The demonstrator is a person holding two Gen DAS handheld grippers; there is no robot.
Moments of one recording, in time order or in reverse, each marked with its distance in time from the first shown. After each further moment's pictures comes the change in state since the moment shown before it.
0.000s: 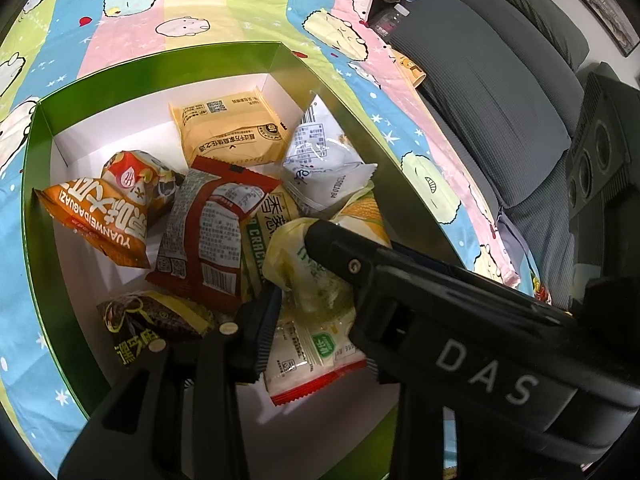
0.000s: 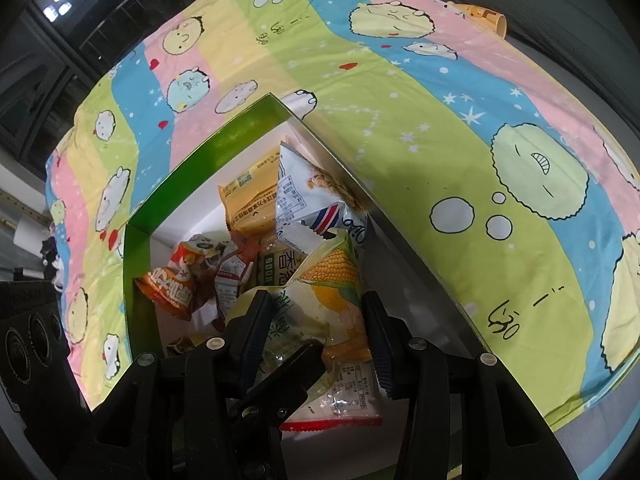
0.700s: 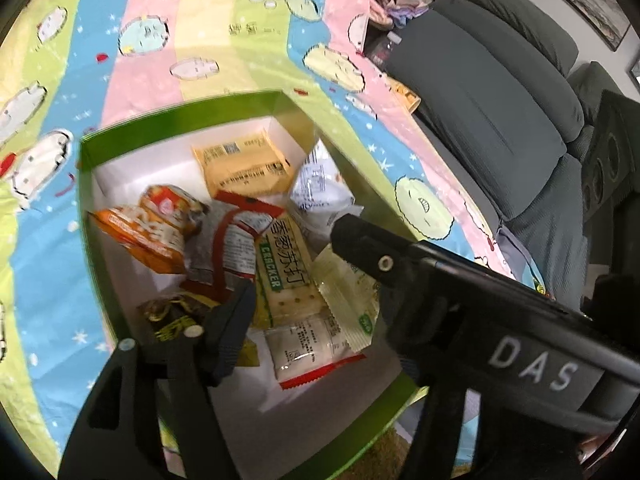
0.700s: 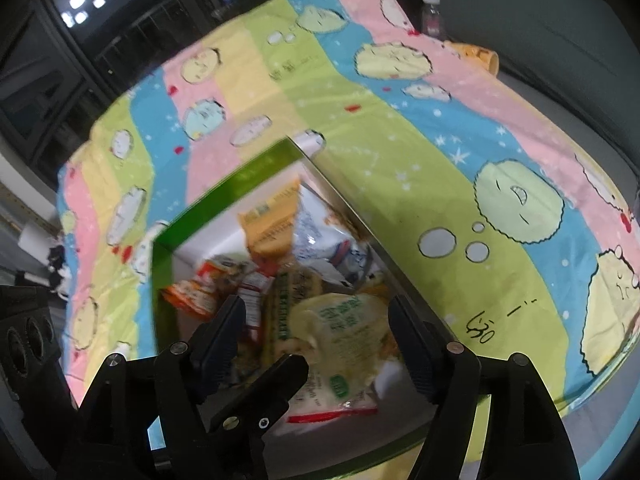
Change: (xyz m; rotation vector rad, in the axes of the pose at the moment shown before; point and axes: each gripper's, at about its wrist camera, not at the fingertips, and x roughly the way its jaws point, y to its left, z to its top) left arm -0.046 -0.013 -0.009 0.038 -0.119 0.064; right arm -0.045 0.006 -0.007 -0.028 -0.136 0.013
